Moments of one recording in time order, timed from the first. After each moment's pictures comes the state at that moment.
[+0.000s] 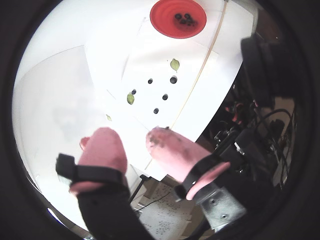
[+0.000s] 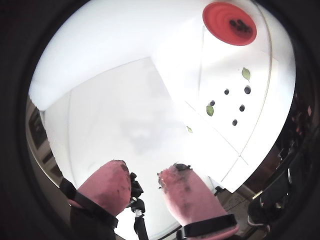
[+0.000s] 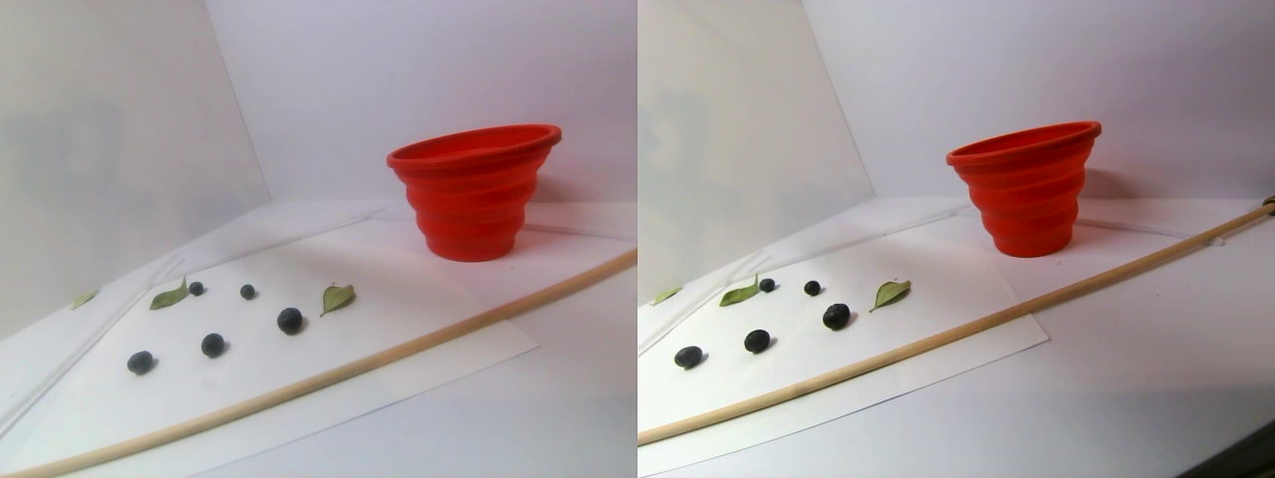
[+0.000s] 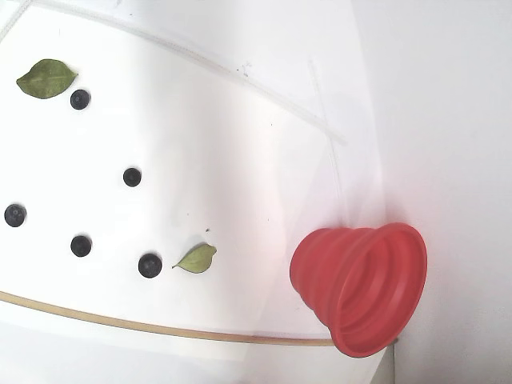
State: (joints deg) arm 0.4 191.2 104.8 96.2 -25.1
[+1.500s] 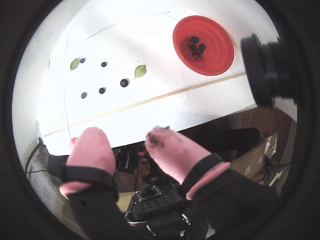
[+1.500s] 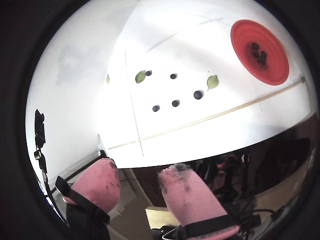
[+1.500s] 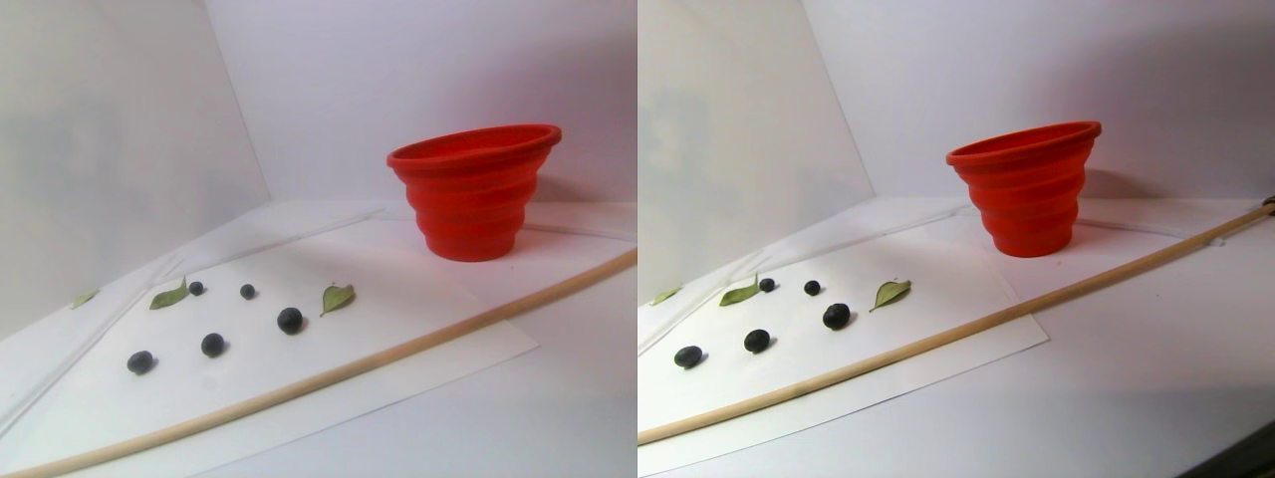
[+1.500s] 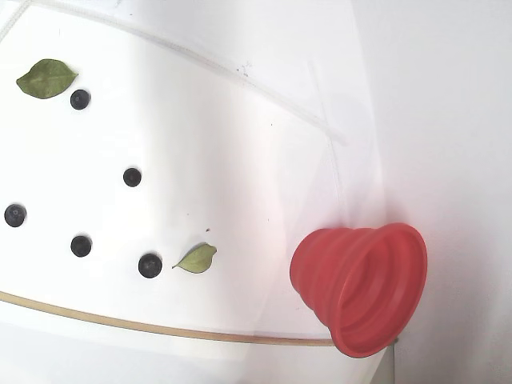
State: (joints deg) arm -4.9 180.3 122.1 85.6 -73.2
